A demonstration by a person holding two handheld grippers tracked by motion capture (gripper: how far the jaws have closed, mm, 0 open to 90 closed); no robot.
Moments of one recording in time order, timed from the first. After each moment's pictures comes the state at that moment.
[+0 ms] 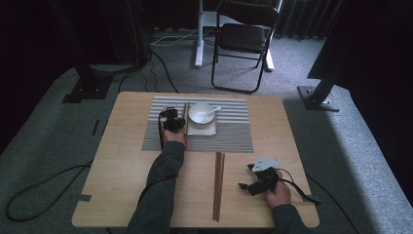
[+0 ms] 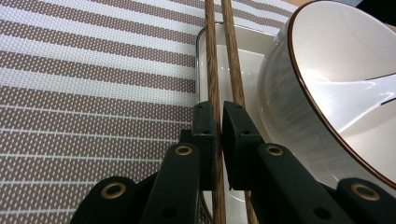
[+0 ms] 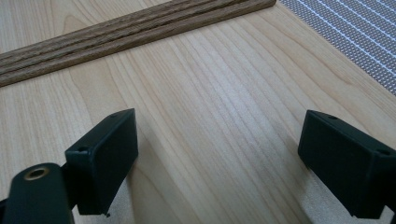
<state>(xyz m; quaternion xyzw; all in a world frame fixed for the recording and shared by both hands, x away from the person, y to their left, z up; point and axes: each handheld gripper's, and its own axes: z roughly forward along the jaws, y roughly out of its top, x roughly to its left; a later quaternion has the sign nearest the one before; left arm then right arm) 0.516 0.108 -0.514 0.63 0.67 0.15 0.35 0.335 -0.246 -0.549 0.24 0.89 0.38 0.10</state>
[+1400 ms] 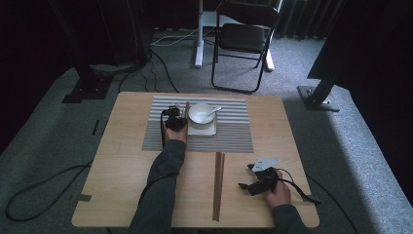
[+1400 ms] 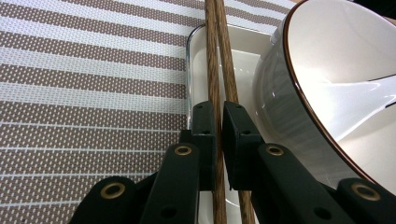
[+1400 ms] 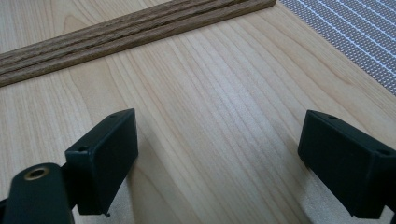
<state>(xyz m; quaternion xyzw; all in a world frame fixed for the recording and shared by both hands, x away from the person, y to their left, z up) 0.524 0.103 -0.518 0.64 0.66 0.15 0.35 0.335 -0.246 -0.549 0.24 0.89 0.38 0.10</state>
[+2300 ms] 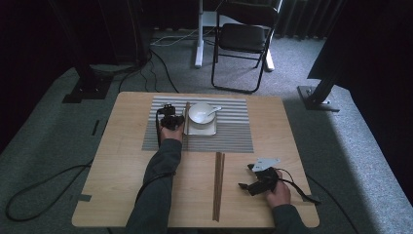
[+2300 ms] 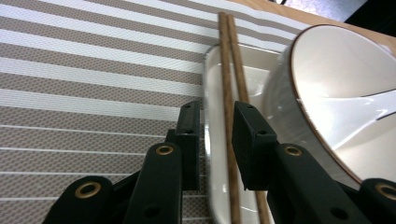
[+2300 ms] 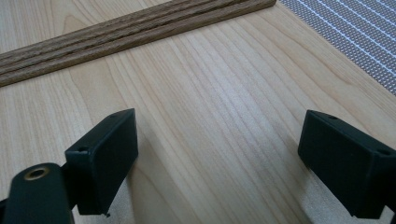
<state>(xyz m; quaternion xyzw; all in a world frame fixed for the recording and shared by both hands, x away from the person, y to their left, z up) 0.519 0.118 -0.505 0.63 0.67 0.17 0.35 0.335 -0.246 -0.549 0.24 0.89 0.38 0.10</state>
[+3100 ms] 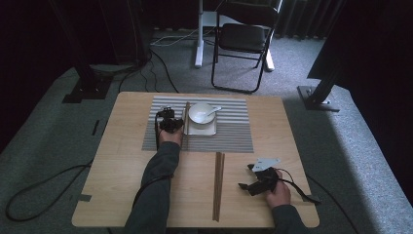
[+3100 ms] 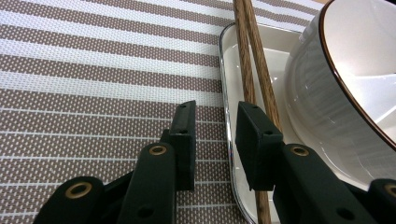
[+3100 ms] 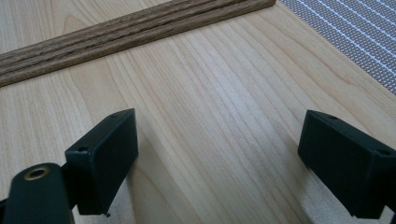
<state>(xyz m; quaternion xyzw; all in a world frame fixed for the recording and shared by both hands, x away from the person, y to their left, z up) 0.515 0.120 -0.517 0.64 0.66 0.17 0.34 0.334 -0.245 -0.549 0.24 0.89 0.38 0.10</state>
